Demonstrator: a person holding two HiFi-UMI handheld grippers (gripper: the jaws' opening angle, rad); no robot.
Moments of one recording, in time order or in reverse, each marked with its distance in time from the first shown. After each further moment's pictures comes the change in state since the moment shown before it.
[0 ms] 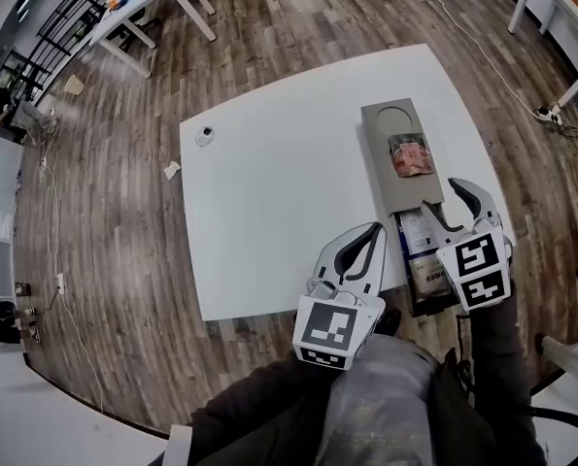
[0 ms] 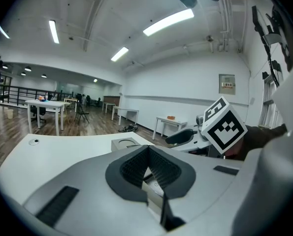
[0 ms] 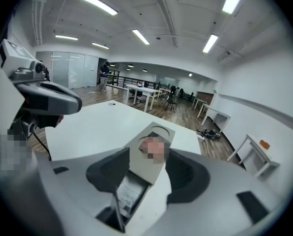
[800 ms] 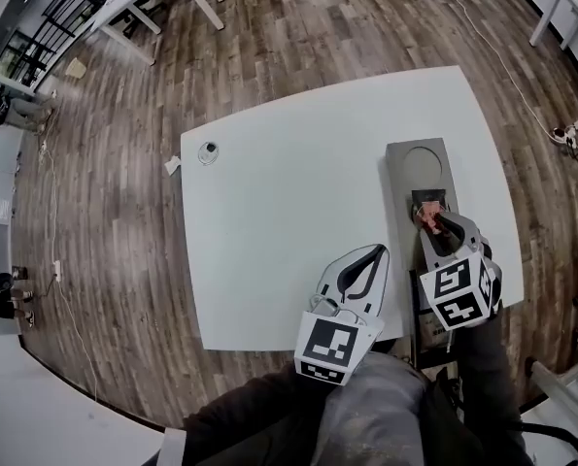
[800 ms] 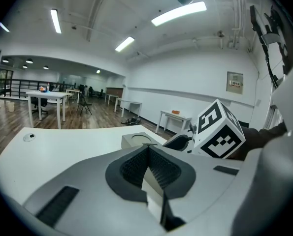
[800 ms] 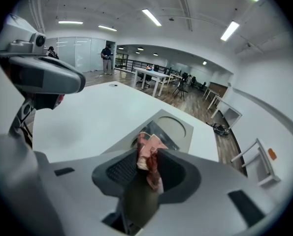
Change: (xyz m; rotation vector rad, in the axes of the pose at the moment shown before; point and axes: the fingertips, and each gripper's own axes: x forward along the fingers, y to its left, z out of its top) left arm 0.058 0.058 -0.016 -0.044 0.093 0.008; right arm 0.098 0.002 -0.013 -0.101 0.178 0.073
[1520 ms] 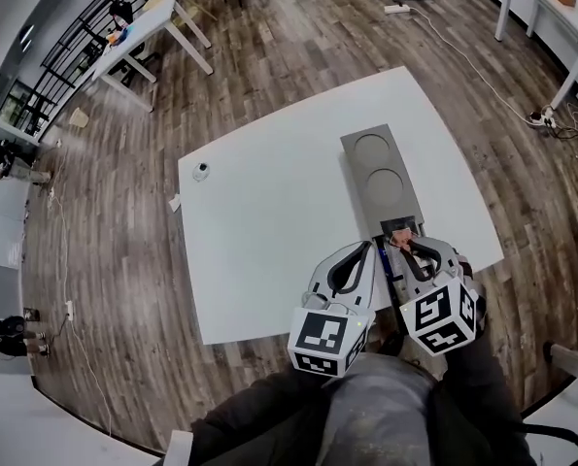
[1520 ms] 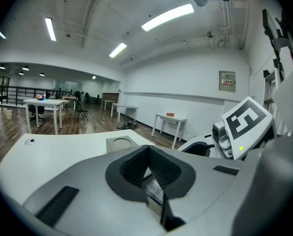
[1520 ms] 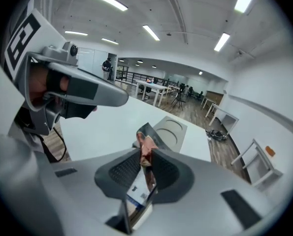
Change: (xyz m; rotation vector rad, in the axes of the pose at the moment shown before) left arm -0.034 -0.082 0.005 0.043 -0.041 -0.022; right arm -0.109 0.051 -0.036 0.020 -0.132 -0.005
